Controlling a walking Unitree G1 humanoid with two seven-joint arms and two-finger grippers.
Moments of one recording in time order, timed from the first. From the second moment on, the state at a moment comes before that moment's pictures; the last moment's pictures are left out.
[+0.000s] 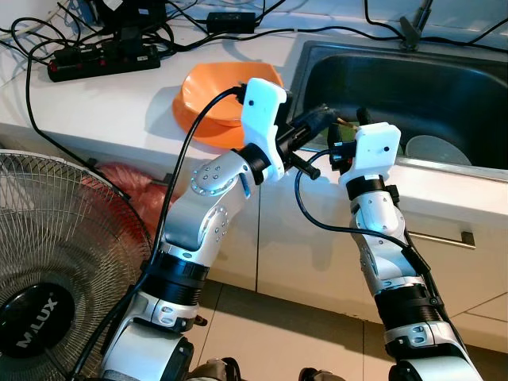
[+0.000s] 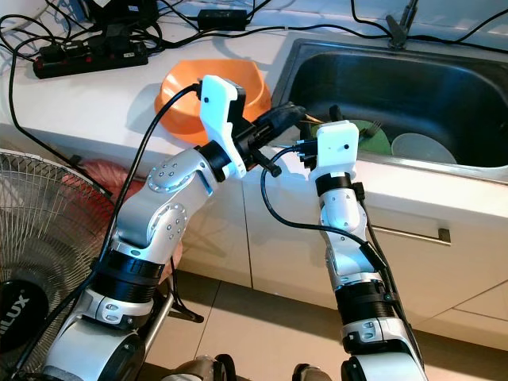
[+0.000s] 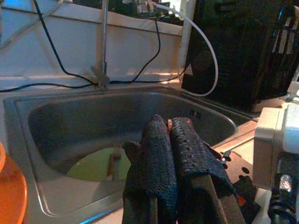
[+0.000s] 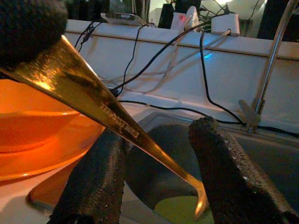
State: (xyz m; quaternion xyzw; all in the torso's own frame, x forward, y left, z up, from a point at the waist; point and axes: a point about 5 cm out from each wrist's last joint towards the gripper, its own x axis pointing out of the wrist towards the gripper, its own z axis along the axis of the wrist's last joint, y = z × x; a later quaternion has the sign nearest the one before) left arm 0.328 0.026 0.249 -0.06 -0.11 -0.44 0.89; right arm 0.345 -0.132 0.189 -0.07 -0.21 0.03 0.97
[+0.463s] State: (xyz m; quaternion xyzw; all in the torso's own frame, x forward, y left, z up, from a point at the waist) left arm 0.327 0.025 0.251 -0.06 -0.11 -0.44 0.89; right arm 0.346 -0.130 0.184 -0.07 -0.20 0.03 0.98
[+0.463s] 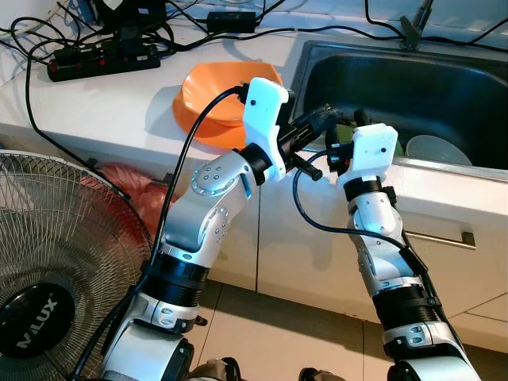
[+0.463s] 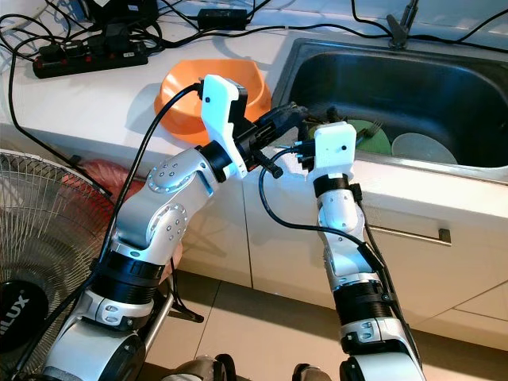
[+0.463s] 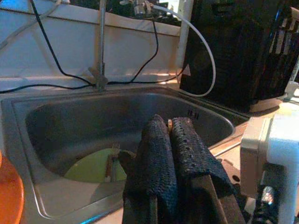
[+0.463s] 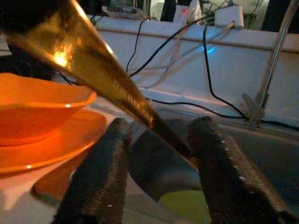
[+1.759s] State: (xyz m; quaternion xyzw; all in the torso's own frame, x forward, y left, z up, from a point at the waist) left arm 0.323 0.020 0.256 -0.06 -0.13 -0.45 0.88; right arm 0.348 -0.126 0.181 -0.10 -0.20 0.02 0.98
